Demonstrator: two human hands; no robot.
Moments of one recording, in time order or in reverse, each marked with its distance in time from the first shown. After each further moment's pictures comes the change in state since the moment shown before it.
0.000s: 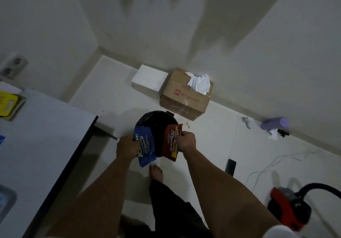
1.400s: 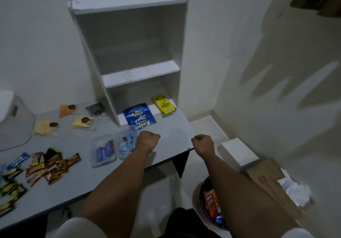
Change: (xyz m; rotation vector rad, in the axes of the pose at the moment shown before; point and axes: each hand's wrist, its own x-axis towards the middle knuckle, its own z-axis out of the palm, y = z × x) left_hand -0.201 -0.083 -0.252 -0.526 0.624 -0.074; right_hand -0.201 -0.133 0.170 -0.427 -0.403 -0.844
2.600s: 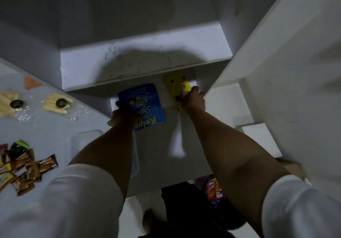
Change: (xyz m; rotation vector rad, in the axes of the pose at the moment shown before) left_hand 0.319 -0.020 -0.029 0.465 0.124 -0.477; right_hand 0.320 -0.134 0.180 -0.374 -0.187 0.106
